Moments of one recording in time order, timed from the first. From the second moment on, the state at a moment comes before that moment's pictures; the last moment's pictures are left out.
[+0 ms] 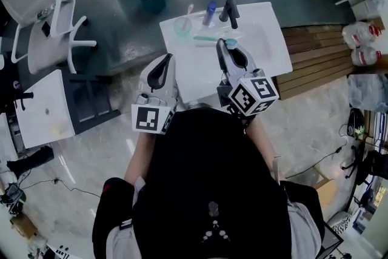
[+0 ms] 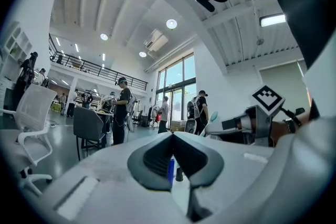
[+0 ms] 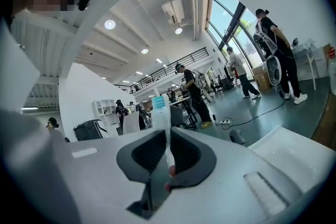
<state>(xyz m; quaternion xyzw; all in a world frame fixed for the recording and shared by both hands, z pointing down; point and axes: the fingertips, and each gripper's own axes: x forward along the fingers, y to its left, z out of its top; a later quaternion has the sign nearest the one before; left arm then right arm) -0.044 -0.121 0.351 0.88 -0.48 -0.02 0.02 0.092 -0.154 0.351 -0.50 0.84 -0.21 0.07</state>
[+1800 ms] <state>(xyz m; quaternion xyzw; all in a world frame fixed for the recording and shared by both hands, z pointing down) -0.059 -0.067 0.325 0.87 -0.50 -0.03 -0.01 0.055 -0.092 0.306 -0.45 0.87 -0.17 0.09</state>
